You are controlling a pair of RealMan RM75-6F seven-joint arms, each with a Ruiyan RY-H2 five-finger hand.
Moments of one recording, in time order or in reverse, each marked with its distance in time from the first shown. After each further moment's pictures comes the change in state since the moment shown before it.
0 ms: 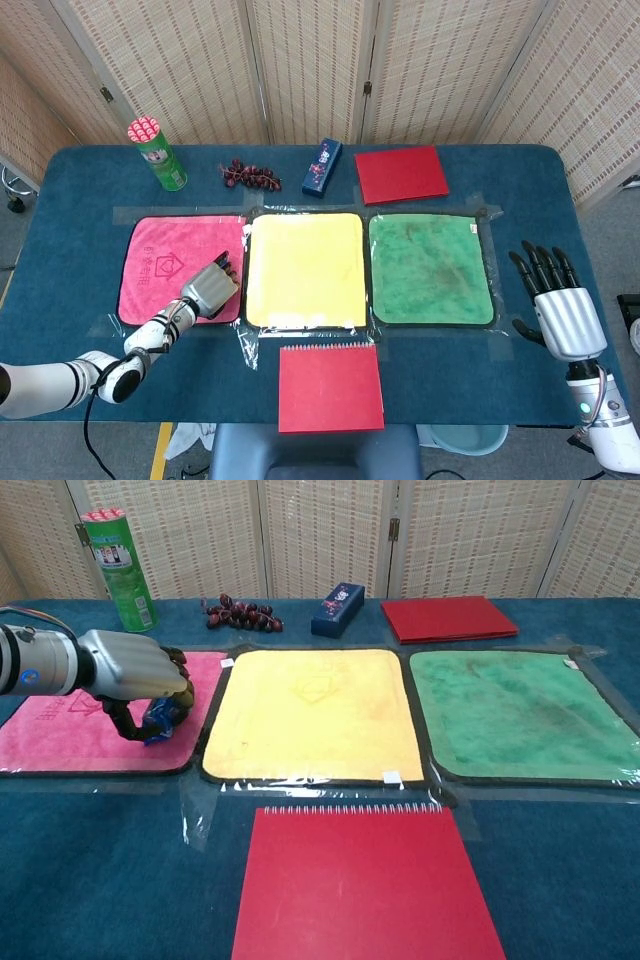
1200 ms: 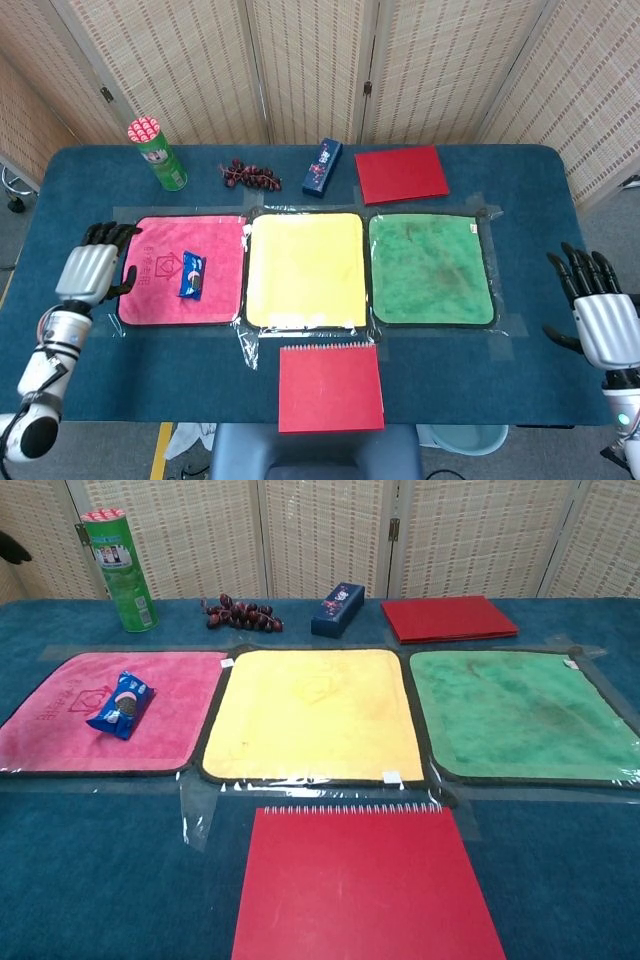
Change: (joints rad) left arm 0.462 0.322 -0.207 -0.321 0.058 0.509 -0.590; right arm -0.061 0.110 -0.009 -0.023 0.023 0.019 0.151
